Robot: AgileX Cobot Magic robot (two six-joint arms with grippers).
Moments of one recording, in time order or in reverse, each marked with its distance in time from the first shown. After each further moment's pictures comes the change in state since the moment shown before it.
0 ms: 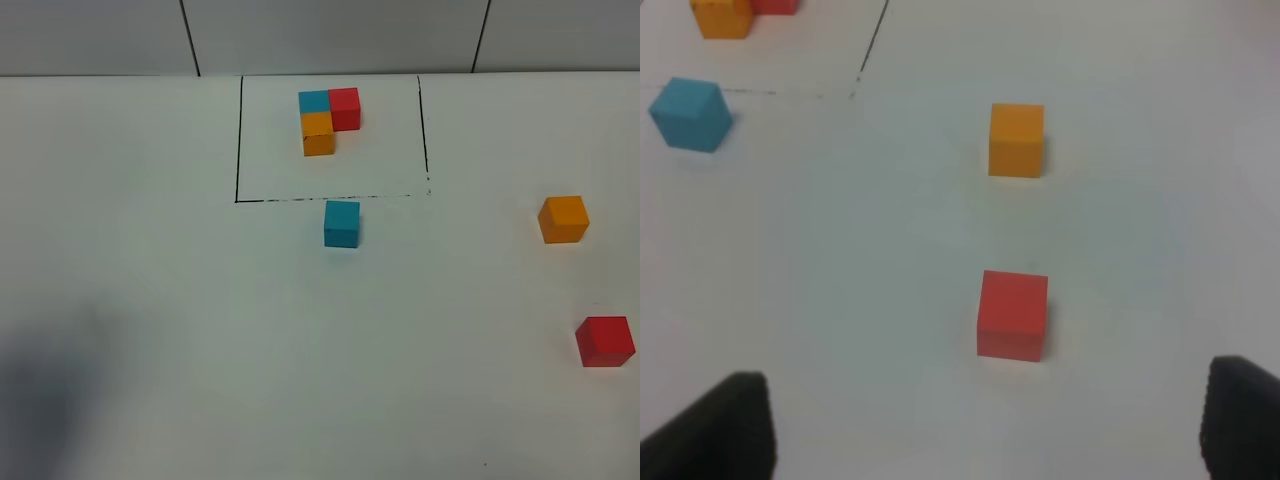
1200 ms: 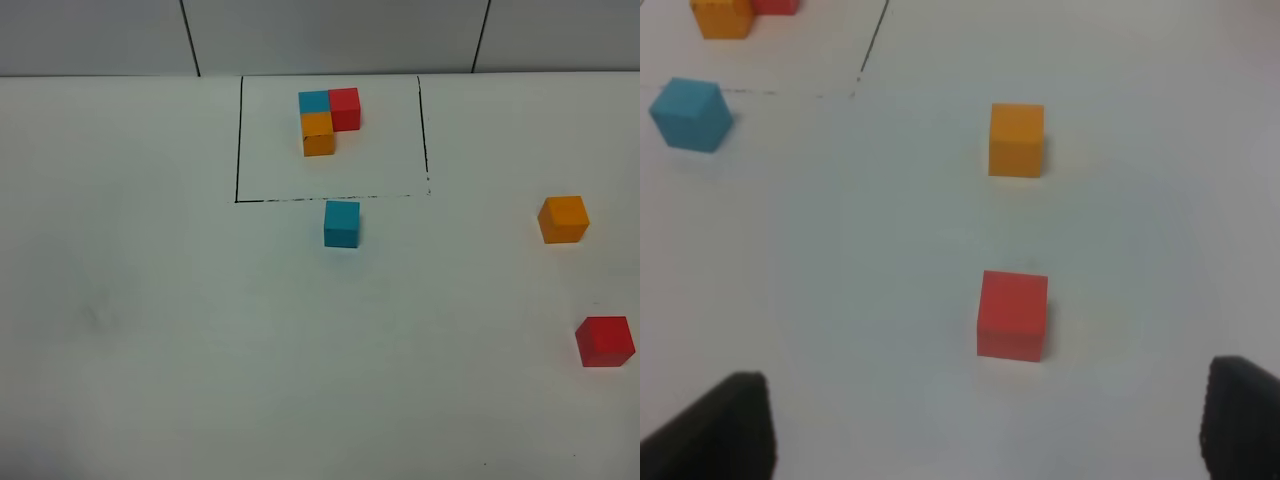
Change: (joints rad) left arm 0.000 -0.733 0.332 -0.212 -0.001 0.063; right arm 0.000 0.000 0.000 0.000 0.000 0.000
